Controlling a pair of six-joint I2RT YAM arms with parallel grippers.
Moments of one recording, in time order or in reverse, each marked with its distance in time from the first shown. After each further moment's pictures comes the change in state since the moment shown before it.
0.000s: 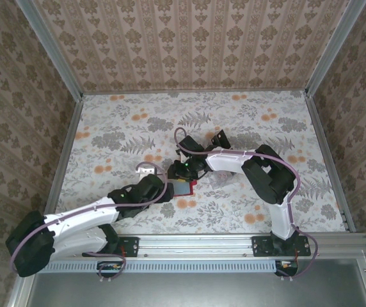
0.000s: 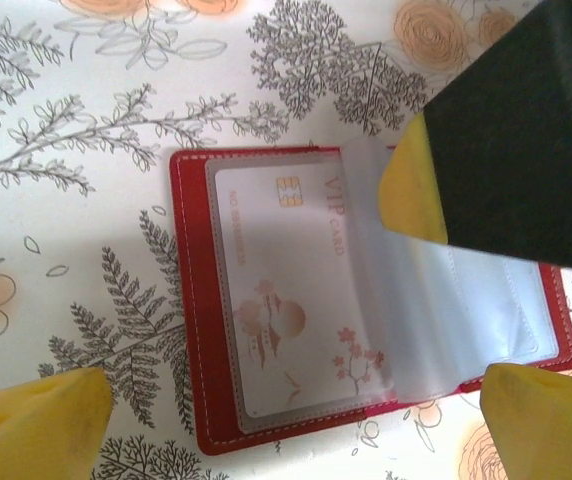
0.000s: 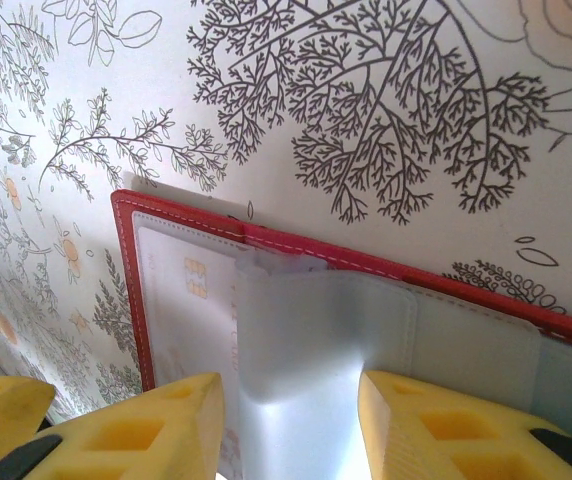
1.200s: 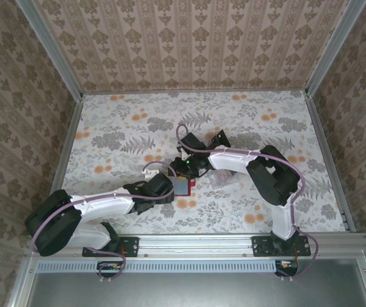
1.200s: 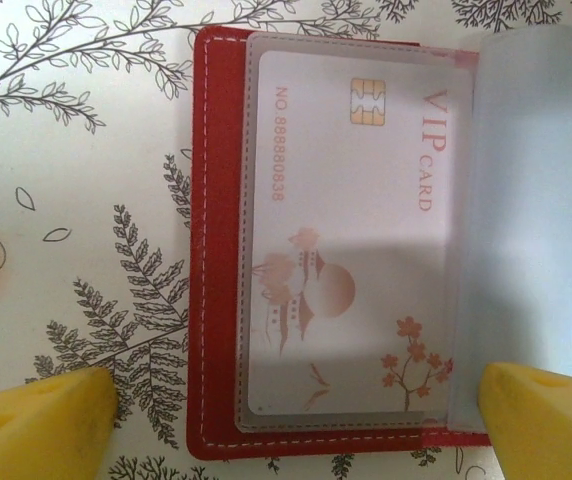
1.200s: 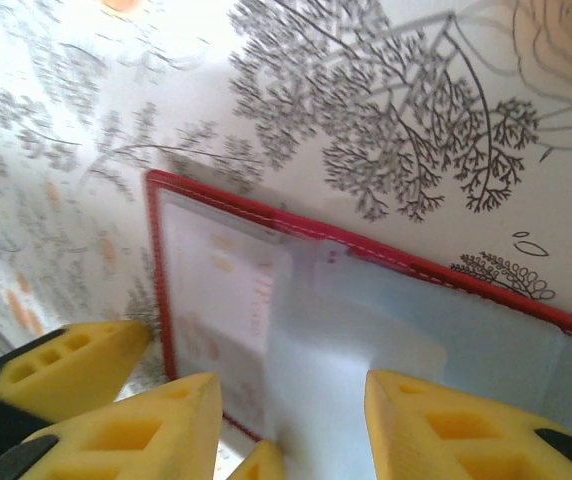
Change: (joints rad) left arm 0.008 0.257 0.063 -0.019 -0.035 -0.038; right arm -0.023 -0.058 -0.003 -0.011 -0.002 0.000
